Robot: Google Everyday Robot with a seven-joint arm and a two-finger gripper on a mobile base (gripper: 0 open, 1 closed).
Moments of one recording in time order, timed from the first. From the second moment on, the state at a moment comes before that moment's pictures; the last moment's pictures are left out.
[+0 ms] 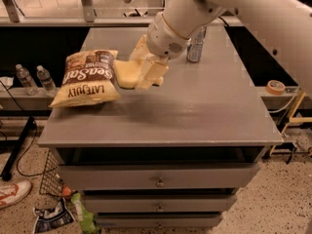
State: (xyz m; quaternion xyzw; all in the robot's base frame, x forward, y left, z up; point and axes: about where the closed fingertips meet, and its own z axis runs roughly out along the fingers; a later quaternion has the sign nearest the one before) arm 0.573 0.035 0.913 -0.77 0.56 0.16 0.27
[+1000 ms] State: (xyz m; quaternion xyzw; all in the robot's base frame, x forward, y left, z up) arm 0.552 -0.012 0.939 -0.75 0.60 0.10 0.26
